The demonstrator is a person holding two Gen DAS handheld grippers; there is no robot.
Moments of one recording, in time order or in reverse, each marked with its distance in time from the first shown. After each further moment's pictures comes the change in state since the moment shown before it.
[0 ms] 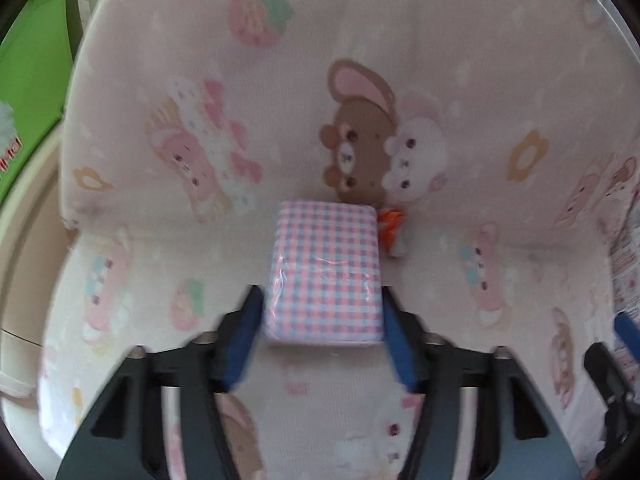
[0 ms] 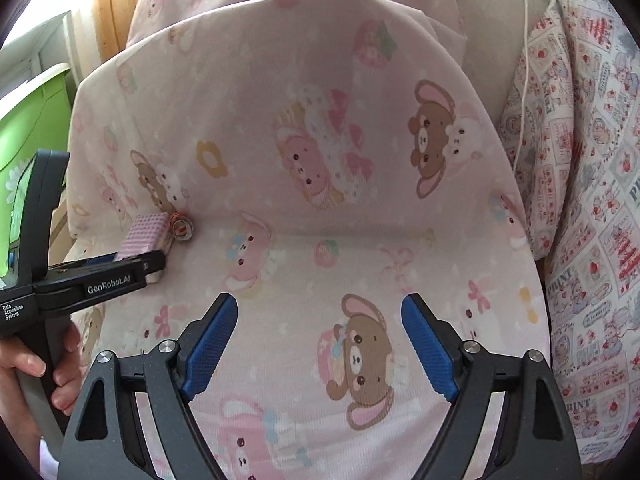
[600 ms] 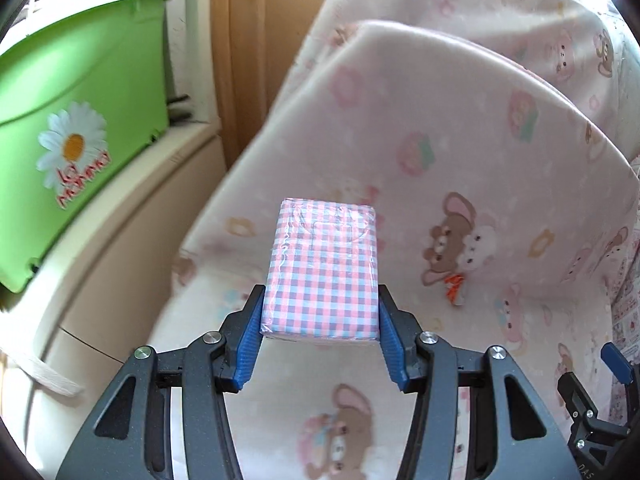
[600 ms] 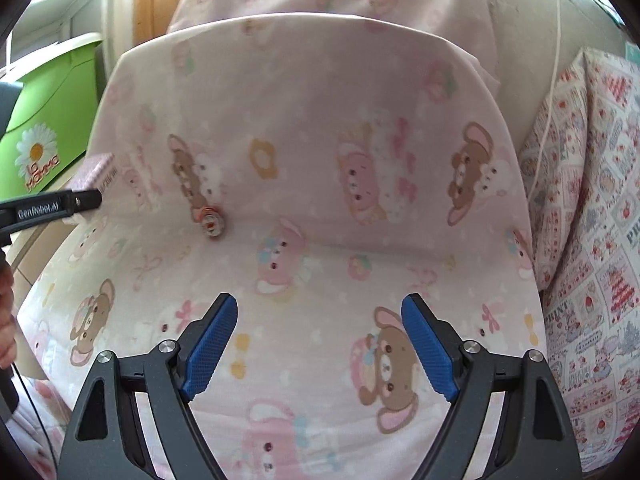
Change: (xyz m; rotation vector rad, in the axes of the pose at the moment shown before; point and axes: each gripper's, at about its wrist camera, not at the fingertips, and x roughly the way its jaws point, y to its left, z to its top) left arm -0.076 0.073 -0.004 -0.098 -0.201 0.110; right arm -0.008 0.046 -0.008 -0.123 -0.054 0.015
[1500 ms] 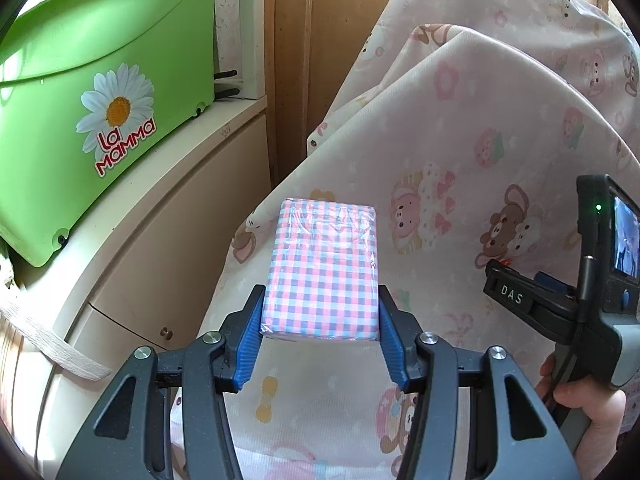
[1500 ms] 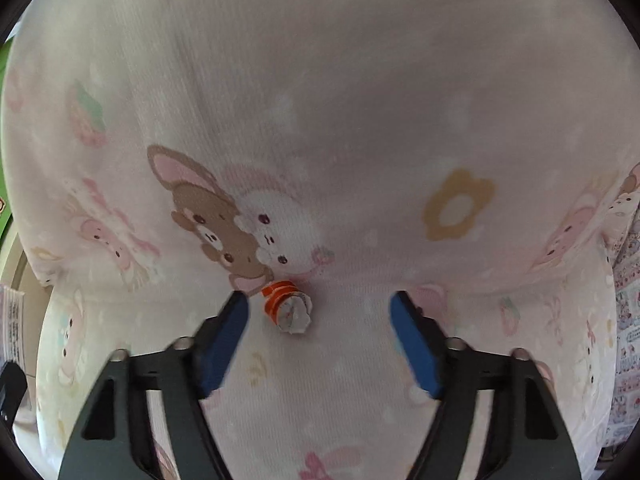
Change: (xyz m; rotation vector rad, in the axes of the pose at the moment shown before) left arm -0.008 0.055 -0.018 -0.066 0.056 0.045; right arm 0.122 0.093 0.071 0.148 0.221 -0.076
